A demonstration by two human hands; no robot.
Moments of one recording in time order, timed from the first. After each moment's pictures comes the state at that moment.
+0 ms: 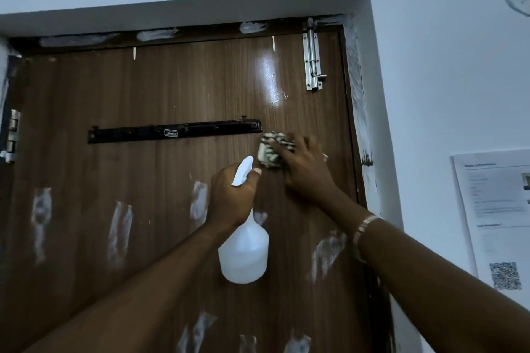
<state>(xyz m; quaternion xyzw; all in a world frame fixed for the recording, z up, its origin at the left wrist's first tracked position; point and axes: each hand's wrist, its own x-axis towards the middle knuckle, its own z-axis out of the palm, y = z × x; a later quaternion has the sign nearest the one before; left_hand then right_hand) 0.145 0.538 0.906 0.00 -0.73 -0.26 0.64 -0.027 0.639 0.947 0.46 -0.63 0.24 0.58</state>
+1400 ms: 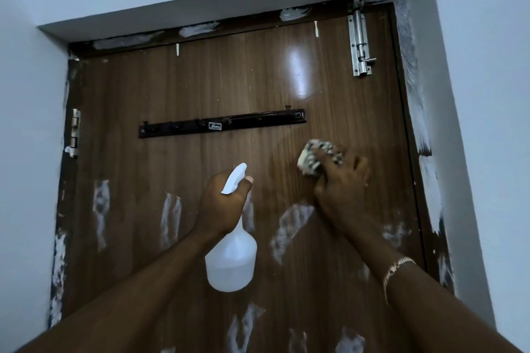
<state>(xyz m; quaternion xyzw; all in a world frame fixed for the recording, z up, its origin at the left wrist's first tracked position) 0.222 0.475 0.884 0.09 -0.74 -0.28 0.61 0.005 0.596 0.890 0.33 -0.66 0.39 0.54</state>
